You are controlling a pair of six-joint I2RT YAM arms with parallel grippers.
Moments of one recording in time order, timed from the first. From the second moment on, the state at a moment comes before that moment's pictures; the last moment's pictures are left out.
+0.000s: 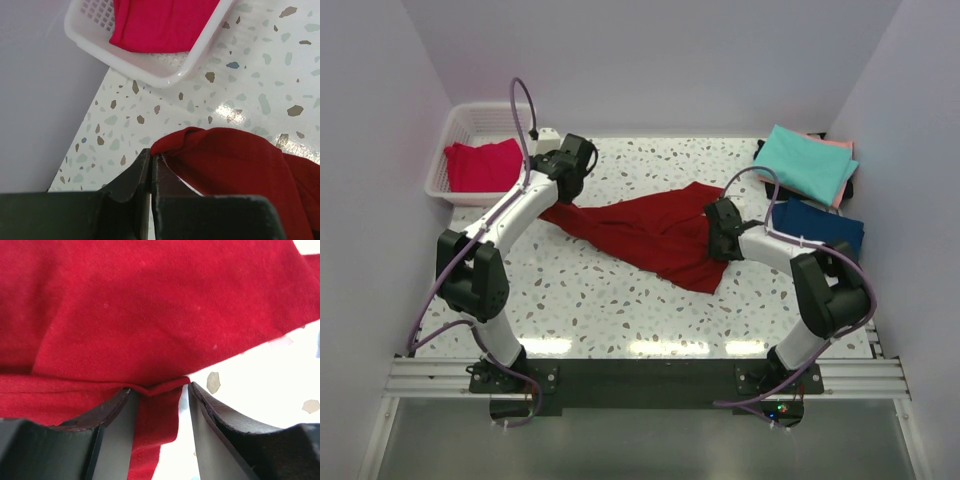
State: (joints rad) left arm -0.39 1.76 1.55 -0.89 -0.99 -0.51; right arm 0.42 1.64 0.89 -0.34 0.39 0.44
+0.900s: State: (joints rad) left arm -0.39 1.76 1.55 -0.89 -0.98 -0.51; right arm 0.42 1.47 0.94 -0.46 0.43 0.49
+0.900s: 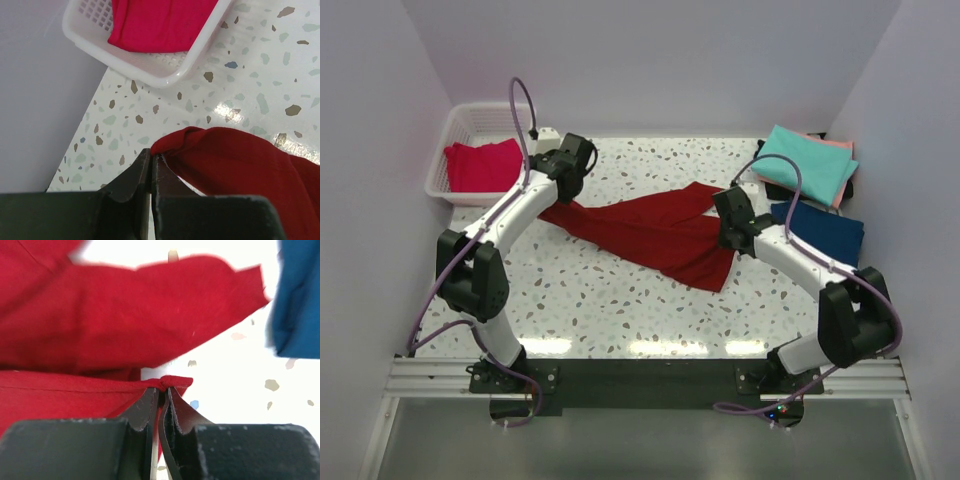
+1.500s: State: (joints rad) left arm -0.38 1.74 1.89 -0.93 -0.87 -0.48; right arm 0.42 1.36 1.43 -0.63 0.57 0.39
